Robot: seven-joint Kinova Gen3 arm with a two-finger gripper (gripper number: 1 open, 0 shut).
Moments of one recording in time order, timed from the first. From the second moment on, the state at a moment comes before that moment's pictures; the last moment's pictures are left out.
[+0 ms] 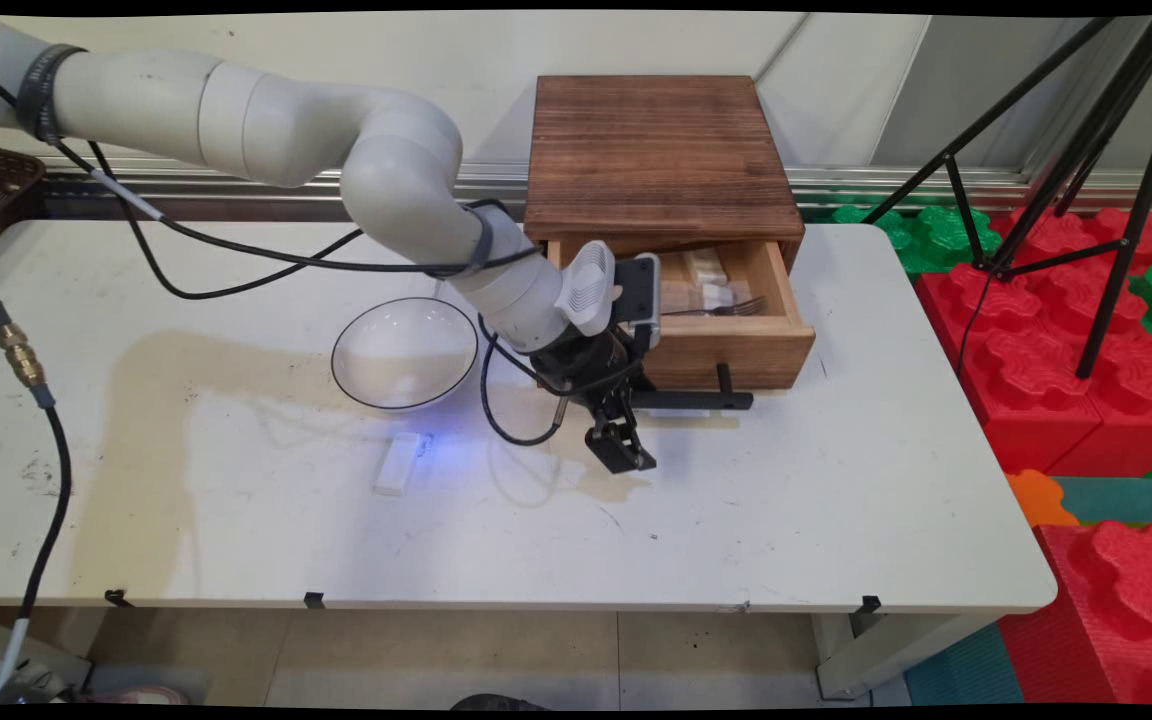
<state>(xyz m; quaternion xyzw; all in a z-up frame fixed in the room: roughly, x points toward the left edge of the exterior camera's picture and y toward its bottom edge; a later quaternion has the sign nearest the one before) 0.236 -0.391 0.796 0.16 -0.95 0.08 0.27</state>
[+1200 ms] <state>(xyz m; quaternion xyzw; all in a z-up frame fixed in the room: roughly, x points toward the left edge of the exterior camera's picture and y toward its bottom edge) 0.219 -0.337 0.798 0.19 -0.94 0.05 0.29</state>
